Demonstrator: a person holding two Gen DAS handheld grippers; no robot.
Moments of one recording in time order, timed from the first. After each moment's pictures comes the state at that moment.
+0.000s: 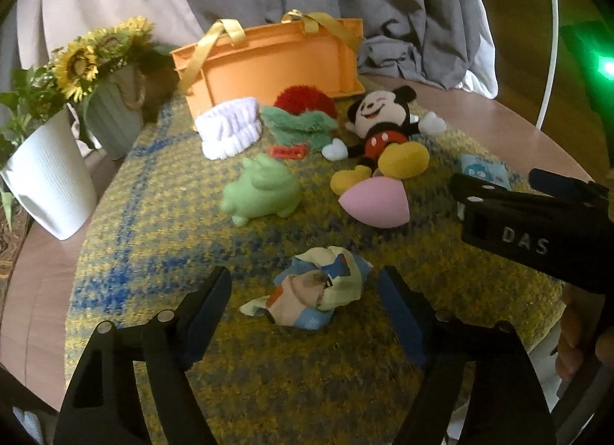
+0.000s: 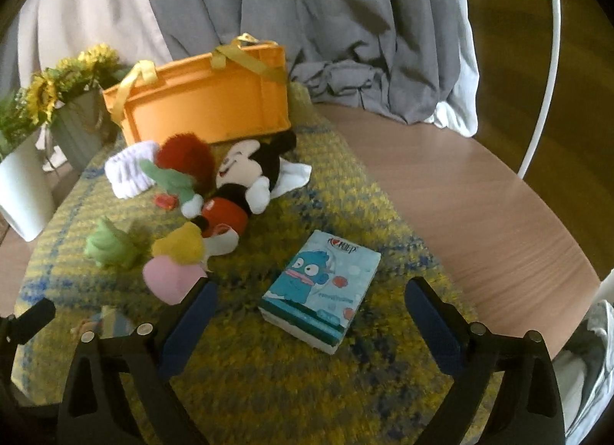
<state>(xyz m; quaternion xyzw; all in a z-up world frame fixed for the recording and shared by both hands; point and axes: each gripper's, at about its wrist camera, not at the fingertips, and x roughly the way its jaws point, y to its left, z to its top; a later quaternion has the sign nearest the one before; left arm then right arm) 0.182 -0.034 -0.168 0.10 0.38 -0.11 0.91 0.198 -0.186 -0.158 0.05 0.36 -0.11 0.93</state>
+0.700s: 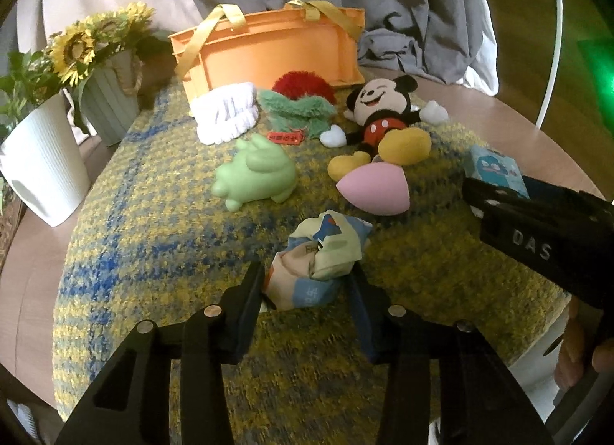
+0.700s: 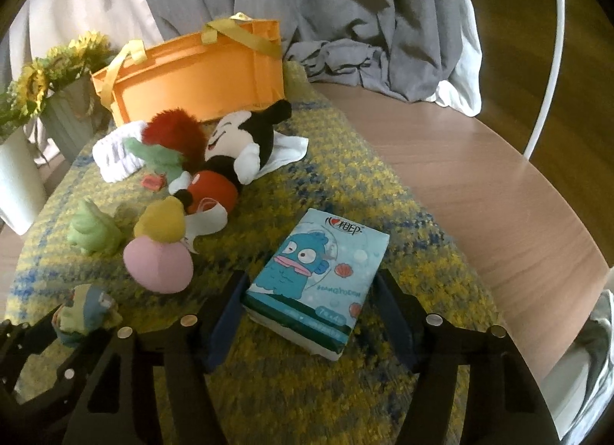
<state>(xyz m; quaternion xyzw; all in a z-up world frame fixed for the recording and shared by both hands) 0.182 -0.032 -0.173 0.08 0.39 -0.11 0.91 0.194 -0.188 -0.171 0.05 0.37 -0.10 0.92</state>
